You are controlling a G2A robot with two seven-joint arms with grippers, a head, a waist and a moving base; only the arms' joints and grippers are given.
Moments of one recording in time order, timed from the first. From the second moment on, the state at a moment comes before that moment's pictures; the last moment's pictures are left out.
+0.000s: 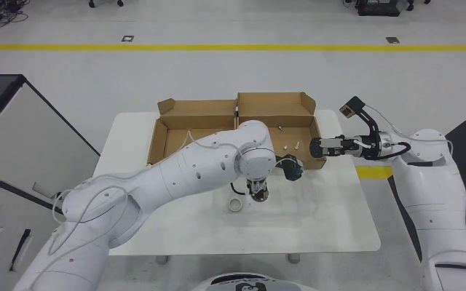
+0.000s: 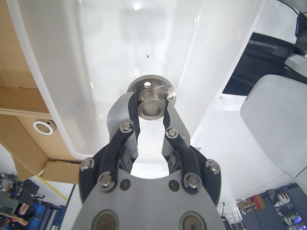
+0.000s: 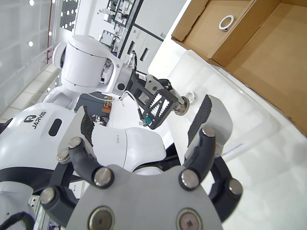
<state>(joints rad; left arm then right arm) 0.41 -1.43 -0.22 -1.40 0.40 -0.28 -1.54 -1.16 -0.97 1.50 -1.37 0.43 -0.29 1.53</state>
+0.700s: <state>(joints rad) 0.37 -1.37 -0.25 -1.43 0.30 -0.27 -1.47 -1.16 -0.97 1.50 -1.37 0.43 -0.29 1.53</state>
